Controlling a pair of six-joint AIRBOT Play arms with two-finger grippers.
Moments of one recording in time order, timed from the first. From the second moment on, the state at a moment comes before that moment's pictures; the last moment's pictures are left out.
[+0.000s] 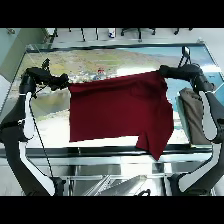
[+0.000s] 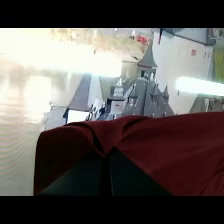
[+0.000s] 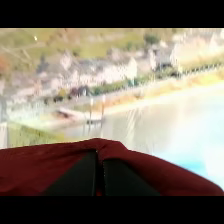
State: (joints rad) left arm 0.10 -2.05 1.99 -2.12 1.15 1.60; right arm -0.15 -1.87 1.67 2.43 -0.68 -2.05
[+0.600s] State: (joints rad) left arm 0.07 -2.07 1.86 -2.03 1.16 1.60; right arm -0.16 -1.89 1.74 1.96 -0.95 -1.90
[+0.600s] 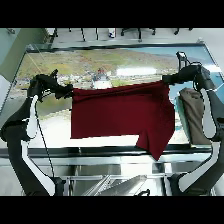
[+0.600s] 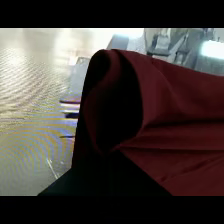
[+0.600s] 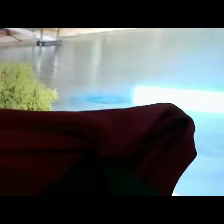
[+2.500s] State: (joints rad) left arm 0.22 -1.59 1.19 -2.10 1.36 1.77; right arm -0.47 -1.26 1.31 1.99 -1.52 -1.73
